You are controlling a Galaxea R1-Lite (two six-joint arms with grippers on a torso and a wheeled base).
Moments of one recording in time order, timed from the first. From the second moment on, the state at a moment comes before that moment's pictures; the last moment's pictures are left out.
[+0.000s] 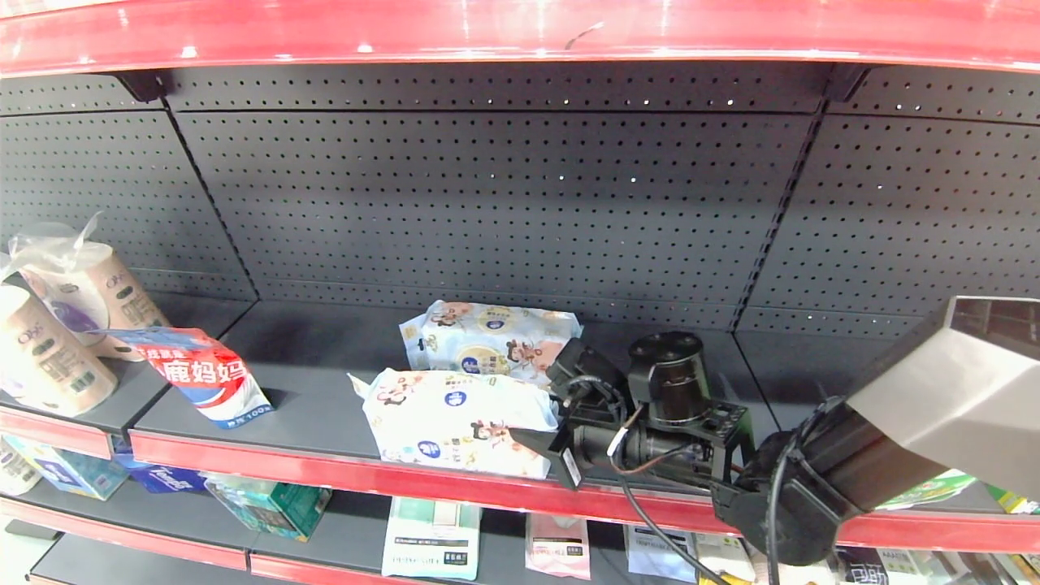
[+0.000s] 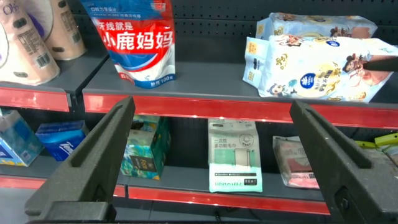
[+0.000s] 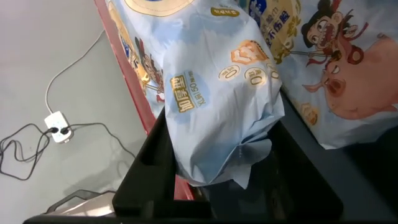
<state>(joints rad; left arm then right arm) 0.00 0.00 0.00 0.00 -0.04 -0.01 0.71 2.10 -0.79 -0.91 0.22 -0.19</state>
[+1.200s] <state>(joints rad) 0.00 0.00 0.00 0.00 -0.04 -0.01 0.71 2.09 -0.76 -0.91 0.22 -0.20</state>
